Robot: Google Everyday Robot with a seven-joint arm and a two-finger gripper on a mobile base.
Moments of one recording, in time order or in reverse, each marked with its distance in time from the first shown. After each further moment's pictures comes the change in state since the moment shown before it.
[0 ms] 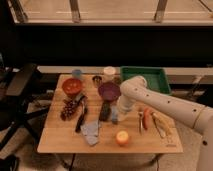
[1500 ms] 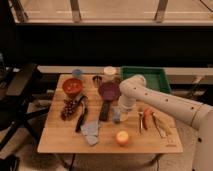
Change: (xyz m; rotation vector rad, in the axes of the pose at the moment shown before) arm 0.009 -0.006 -0.003 -0.025 0.071 0.034
